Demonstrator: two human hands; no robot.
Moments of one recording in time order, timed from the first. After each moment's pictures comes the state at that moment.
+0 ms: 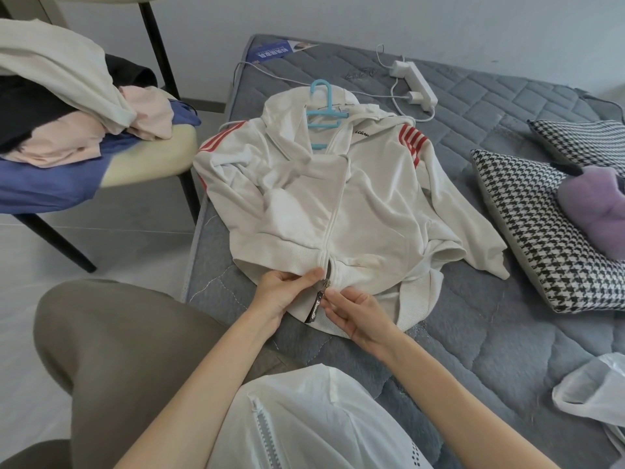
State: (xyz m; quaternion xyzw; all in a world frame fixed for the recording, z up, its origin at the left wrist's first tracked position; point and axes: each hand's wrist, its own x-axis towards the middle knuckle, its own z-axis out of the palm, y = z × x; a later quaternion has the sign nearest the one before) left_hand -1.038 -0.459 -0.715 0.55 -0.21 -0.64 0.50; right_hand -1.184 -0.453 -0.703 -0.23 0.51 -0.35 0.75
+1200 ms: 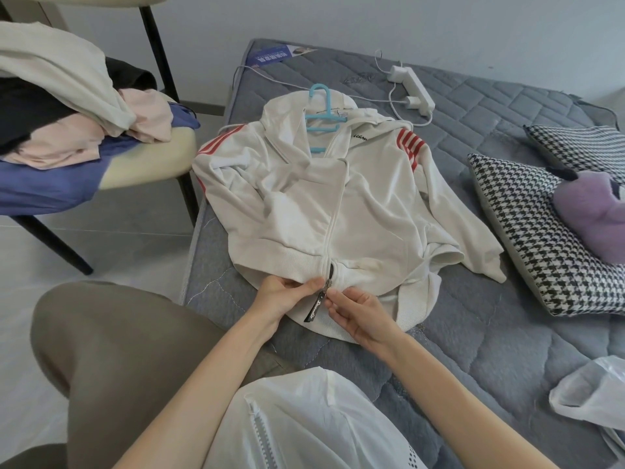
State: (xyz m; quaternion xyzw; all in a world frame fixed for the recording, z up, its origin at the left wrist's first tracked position) left_hand -1.036 -0.457 -0.724 0.55 -0.27 -0.63 0.47; right_hand -1.190 -0.458 -0.705 -0.25 0.52 -0.35 0.74
